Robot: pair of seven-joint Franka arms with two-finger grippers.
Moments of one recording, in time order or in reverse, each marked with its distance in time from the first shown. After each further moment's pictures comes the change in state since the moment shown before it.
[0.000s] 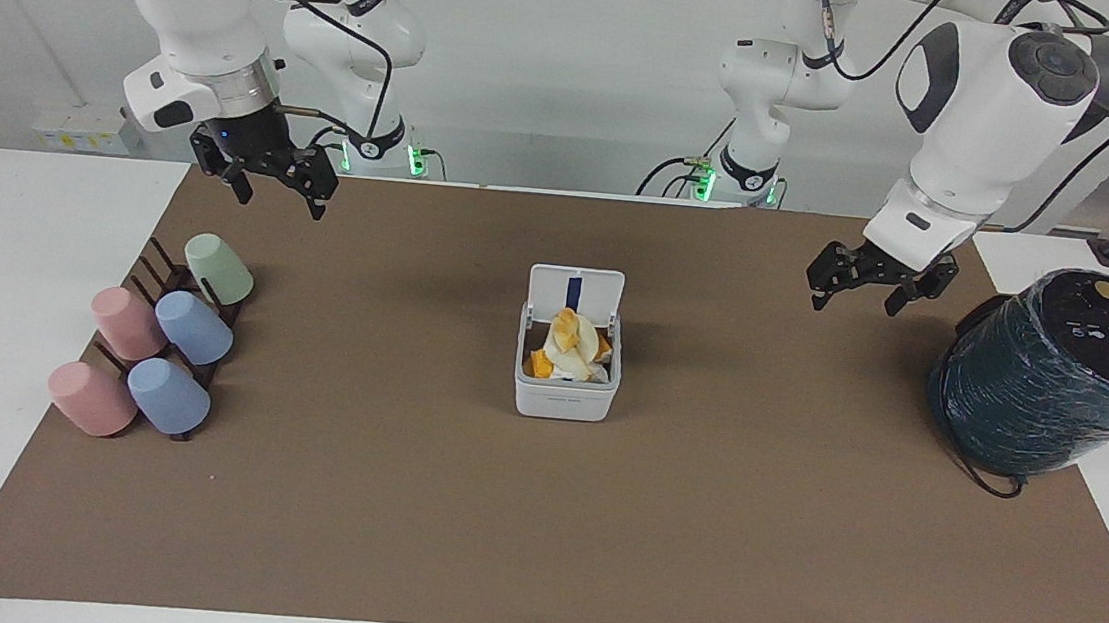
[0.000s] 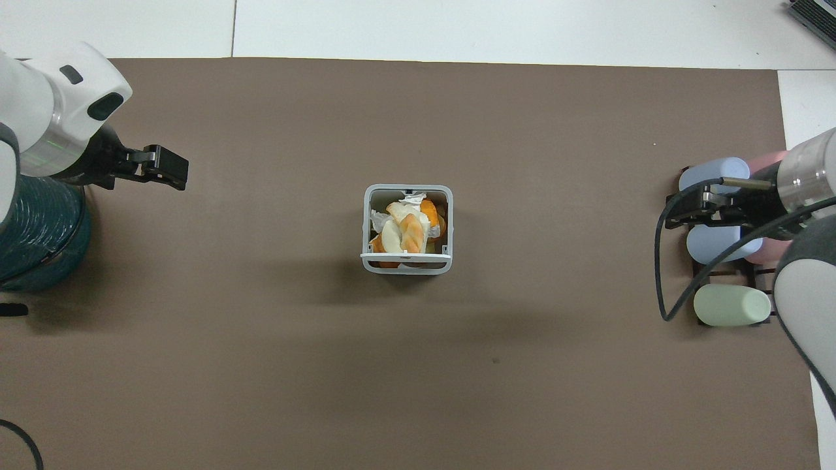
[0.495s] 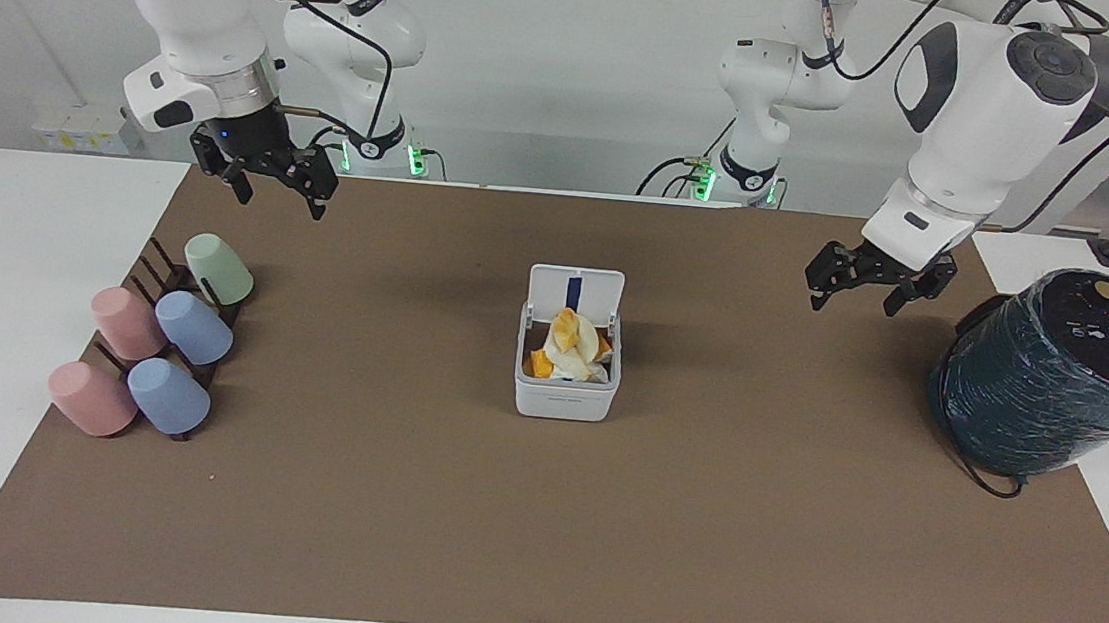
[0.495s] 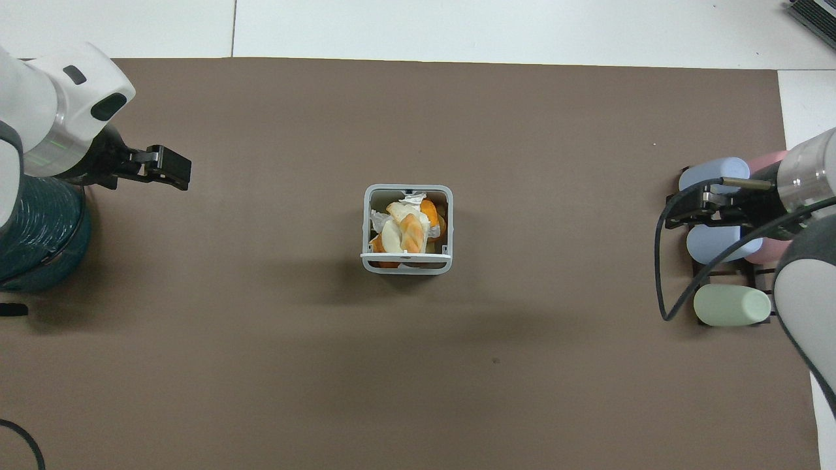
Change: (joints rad) left arm -0.004 0.000 -0.007 -0.001 -0.003 0.001 0.000; right arm 0.000 0.000 0.000 0.000 0.000 0.000 0.000
